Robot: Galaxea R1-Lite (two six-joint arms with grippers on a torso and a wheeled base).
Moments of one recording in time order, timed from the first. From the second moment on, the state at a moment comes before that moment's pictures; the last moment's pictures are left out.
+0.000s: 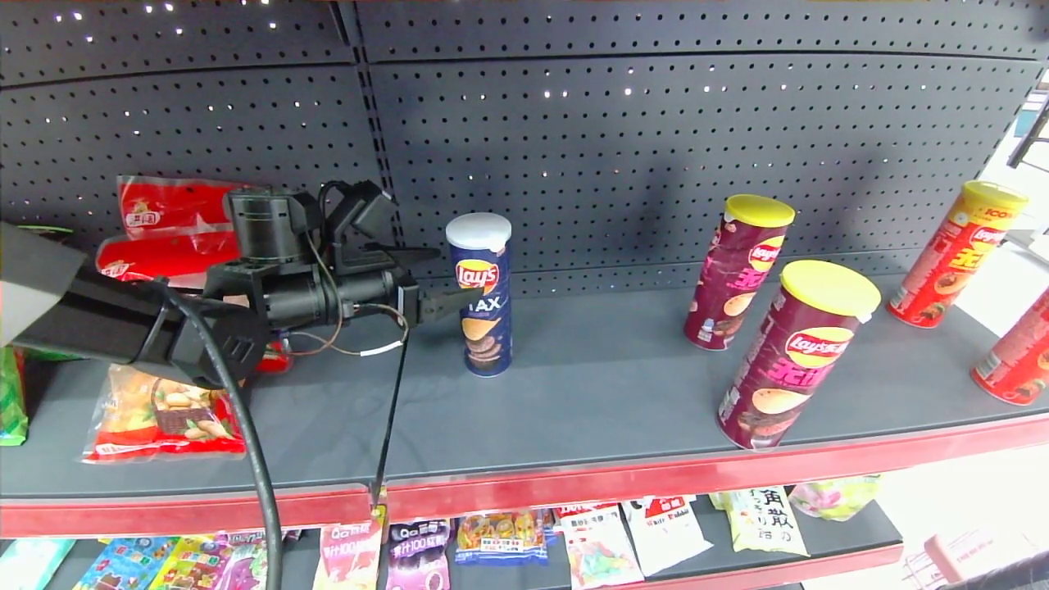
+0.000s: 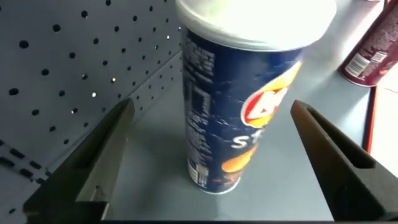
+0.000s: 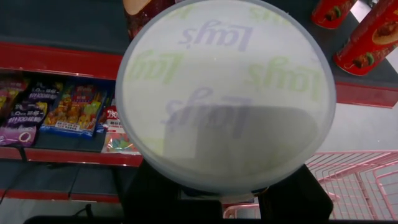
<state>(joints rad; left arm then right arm) -0.26 1.97 -1.07 -0.71 -0.64 0.17 0.15 0.27 -0.17 0.06 -0.10 -0.15</state>
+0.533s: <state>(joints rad) -0.30 2.05 -1.18 -0.70 -0.64 0.17 0.15 0.28 -0.16 0.06 -0.10 -0.15</state>
